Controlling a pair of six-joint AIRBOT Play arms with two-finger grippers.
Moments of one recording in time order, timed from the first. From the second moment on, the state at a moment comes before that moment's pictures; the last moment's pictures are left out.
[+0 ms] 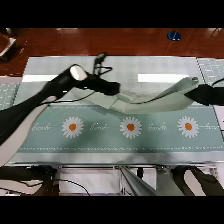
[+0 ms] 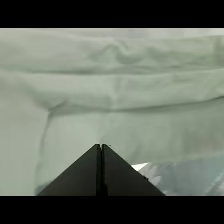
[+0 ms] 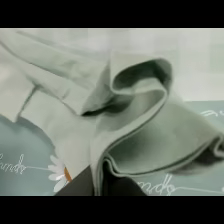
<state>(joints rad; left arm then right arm) -0.53 -1.63 1.36 0.82 -0.84 -1.36 -0.32 -0.80 0.97 -0.97 1.32 1.36</state>
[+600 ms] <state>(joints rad) -0.86 -1.99 1.71 0.72 -1.07 -1.45 -0.32 -0.63 0.94 -0.91 1.38 1.38</state>
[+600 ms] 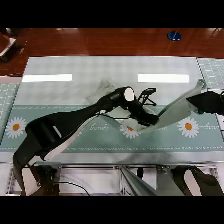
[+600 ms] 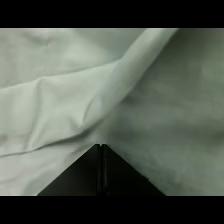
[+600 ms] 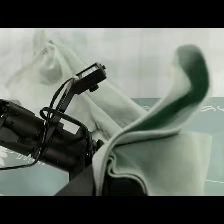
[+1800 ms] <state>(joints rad) -0.18 -0.87 0.88 0.98 -1.07 -1.41 0.49 -1.82 1.75 -0.87 1.10 1.50</state>
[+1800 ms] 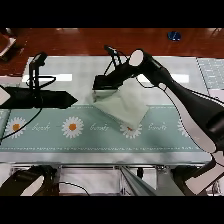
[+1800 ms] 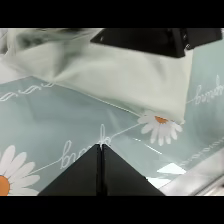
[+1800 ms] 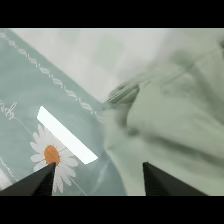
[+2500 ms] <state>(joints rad) -0.18 -0.90 0.82 0.99 -0.97 -1.41 0.05 -0.86 0.80 -1.14 1.06 1.75</state>
